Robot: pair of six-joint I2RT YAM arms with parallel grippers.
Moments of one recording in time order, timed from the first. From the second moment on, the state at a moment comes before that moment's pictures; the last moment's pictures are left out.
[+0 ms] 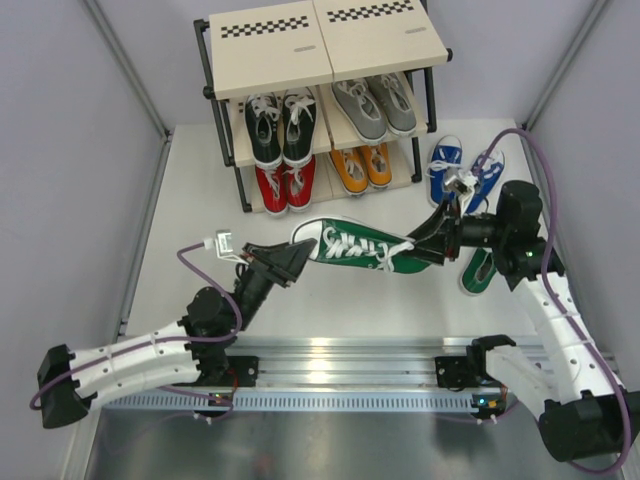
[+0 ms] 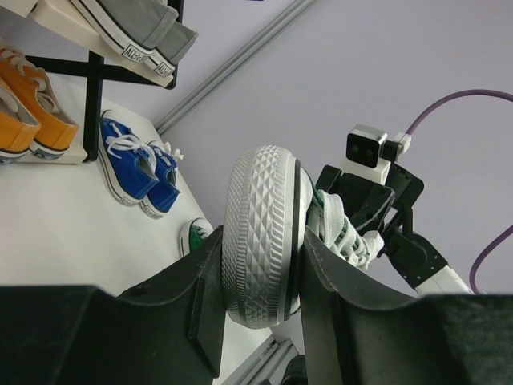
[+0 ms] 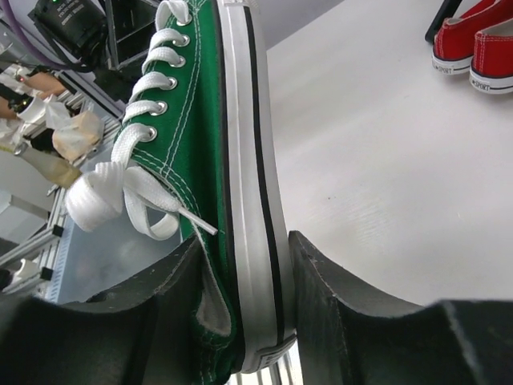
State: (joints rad) left arm -1.11 0.60 0.31 0.70 -0.49 -0.79; right arm 0.15 0.89 0.84 -0.28 -1.26 0.16
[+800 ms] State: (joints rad) left arm -1.01 0.51 0.23 0.64 -0.49 -0.80; right arm 0.16 0.88 0.76 -0.29 -1.32 0.10
